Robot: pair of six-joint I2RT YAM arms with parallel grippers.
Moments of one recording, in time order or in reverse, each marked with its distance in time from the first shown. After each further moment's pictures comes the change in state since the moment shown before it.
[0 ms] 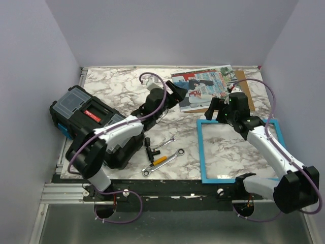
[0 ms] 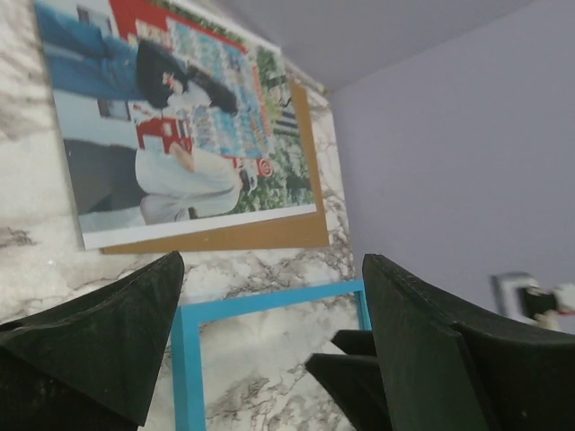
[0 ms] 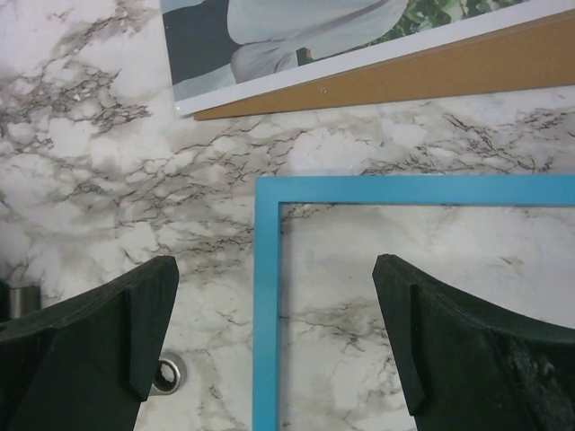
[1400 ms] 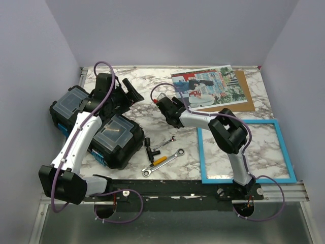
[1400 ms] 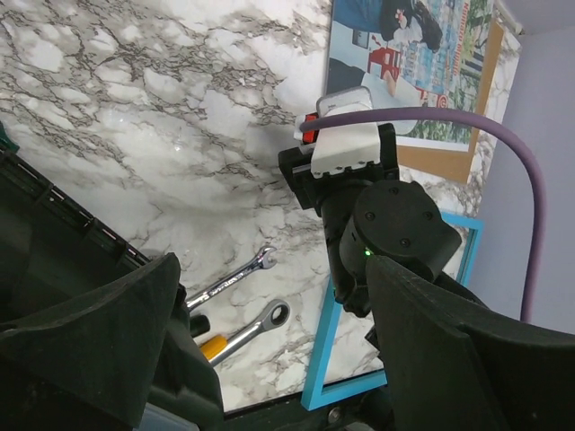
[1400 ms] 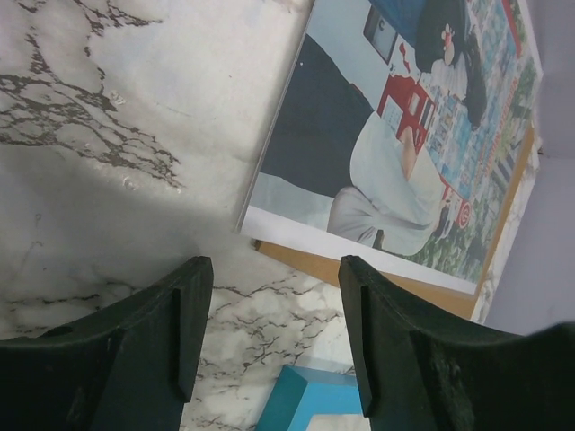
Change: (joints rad) left arm 0.493 -0.414 0.192 -1.073 0.437 0.270; right arm 0.519 0.985 0.562 0.171 0.735 -0.731
